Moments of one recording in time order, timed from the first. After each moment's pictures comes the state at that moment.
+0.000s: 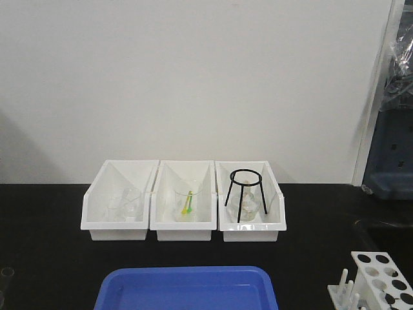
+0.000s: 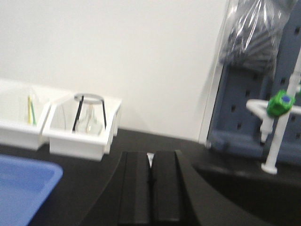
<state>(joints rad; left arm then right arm) -0.03 -0.01 0.02 0.01 -0.14 0.03 0.02 -0.01 0.03 -0.13 -0.07 -0.07</state>
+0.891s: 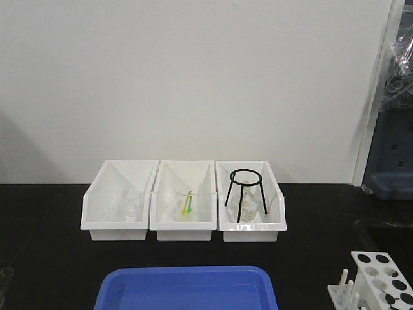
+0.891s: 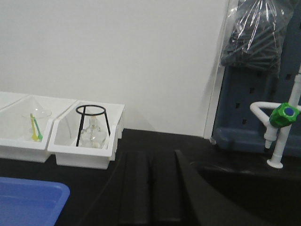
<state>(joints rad) -0.03 0.35 -0.29 0.16 0.05 0.03 0.02 0.31 -0.31 -0.10 0.10 -0.04</state>
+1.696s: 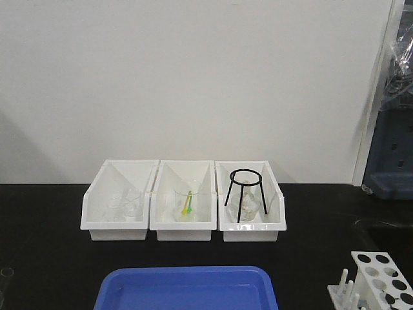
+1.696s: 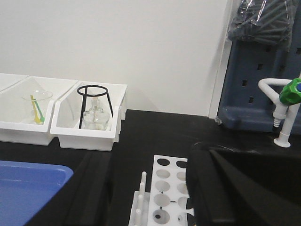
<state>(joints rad) -0.03 0.79 -0.29 0.16 -0.04 0.23 0.02 0.37 -0.31 -0.08 0.10 -0.04</state>
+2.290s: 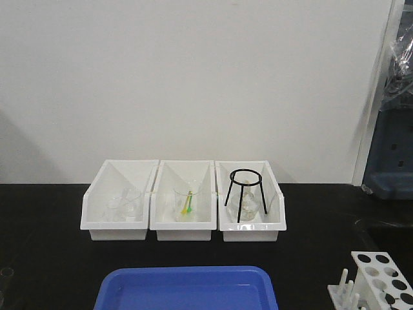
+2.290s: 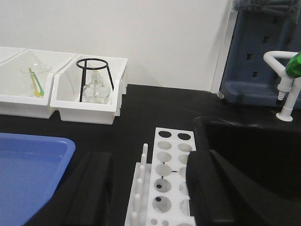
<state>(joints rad) -0.03 1.28 -0.30 0.12 -0.57 0.30 0.02 0.37 -0.31 -0.07 0.21 -0.04</state>
